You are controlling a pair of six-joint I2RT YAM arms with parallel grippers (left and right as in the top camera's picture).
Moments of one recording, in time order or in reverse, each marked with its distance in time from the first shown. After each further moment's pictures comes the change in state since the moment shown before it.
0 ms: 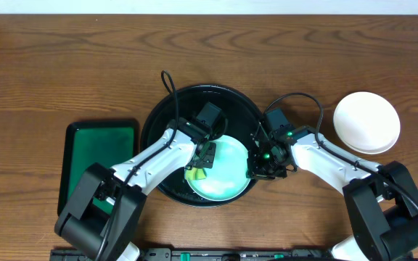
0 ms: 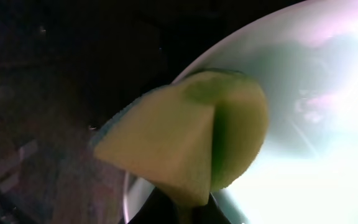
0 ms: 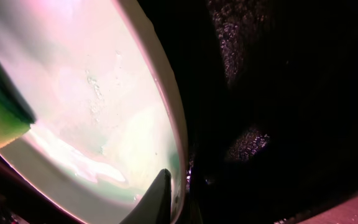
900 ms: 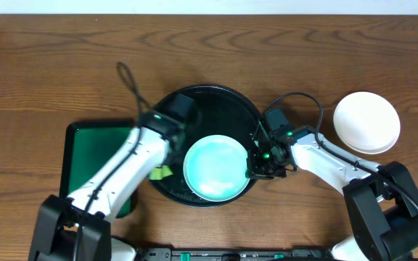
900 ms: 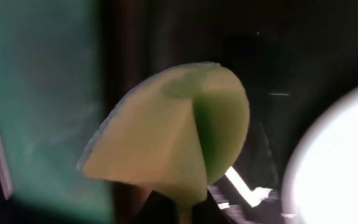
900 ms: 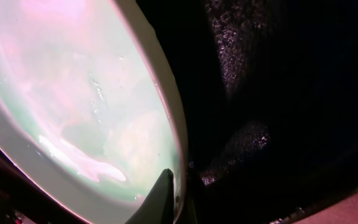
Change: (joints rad) left arm 0.176 -0.178 0.051 -0.324 -0.222 -0.087; right arm 0.000 0.000 0.001 0.007 -0.007 -0.004
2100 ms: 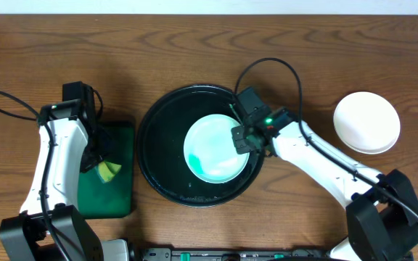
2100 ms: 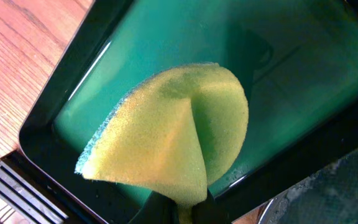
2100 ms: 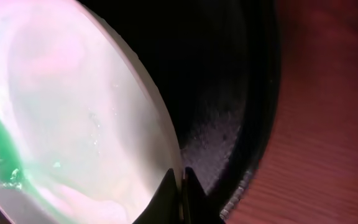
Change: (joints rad) left arm 0.614 -0.026 0.048 -0.081 0.116 -0.066; right arm 0.168 -0.001 0.319 -0.132 0.540 -0.142
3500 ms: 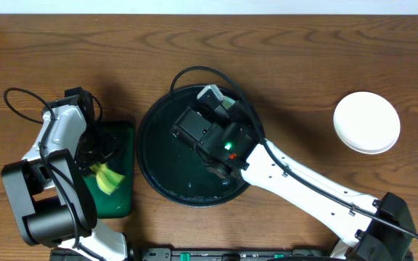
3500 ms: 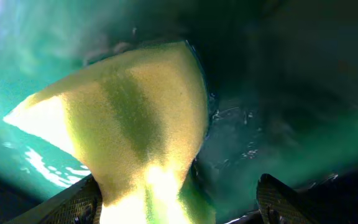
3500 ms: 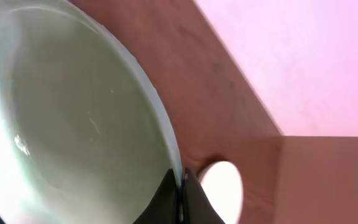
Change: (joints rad) left arm 0.072 0.262 -0.001 0.088 0.150 0.105; right arm 0.334 -0.002 0.305 -0.238 0.851 -0.274
